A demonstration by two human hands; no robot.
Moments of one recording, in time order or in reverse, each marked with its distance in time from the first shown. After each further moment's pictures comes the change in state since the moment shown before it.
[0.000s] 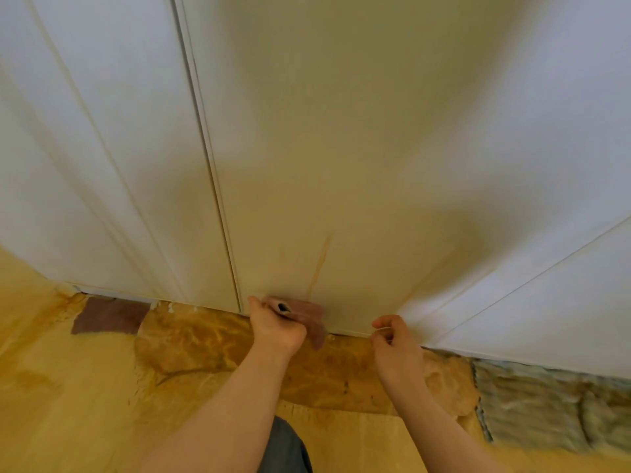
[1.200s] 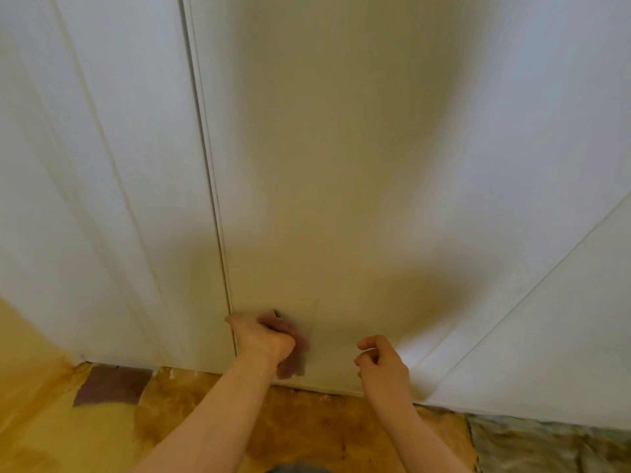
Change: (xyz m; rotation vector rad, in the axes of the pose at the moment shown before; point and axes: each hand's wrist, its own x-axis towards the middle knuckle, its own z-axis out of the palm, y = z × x) left_hand -0.068 0.035 0.085 0.166 0.057 0.063; right_hand -0.011 -0.059 -0.029 0.080 0.005 -0.067
